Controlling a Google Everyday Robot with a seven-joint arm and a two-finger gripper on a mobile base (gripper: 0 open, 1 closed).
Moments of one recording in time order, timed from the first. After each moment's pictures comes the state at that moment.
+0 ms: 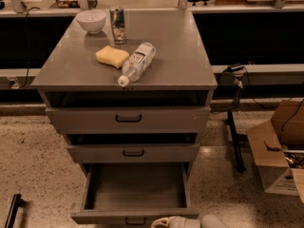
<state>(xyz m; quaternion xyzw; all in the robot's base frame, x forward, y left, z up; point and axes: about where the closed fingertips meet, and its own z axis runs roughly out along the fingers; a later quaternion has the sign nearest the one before) 0.394 -0.025 0.183 -0.58 0.60 0.31 0.46</state>
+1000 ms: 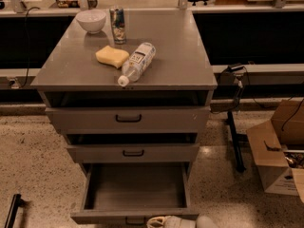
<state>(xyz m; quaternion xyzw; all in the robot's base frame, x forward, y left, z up) 0.413 -0.008 0.152 -0.54 0.60 0.32 0.49</state>
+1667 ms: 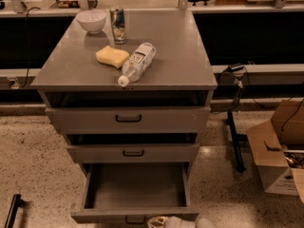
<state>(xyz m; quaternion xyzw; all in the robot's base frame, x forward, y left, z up) 0.422 -0.008 0.130 -0.51 0.62 0.33 0.50</state>
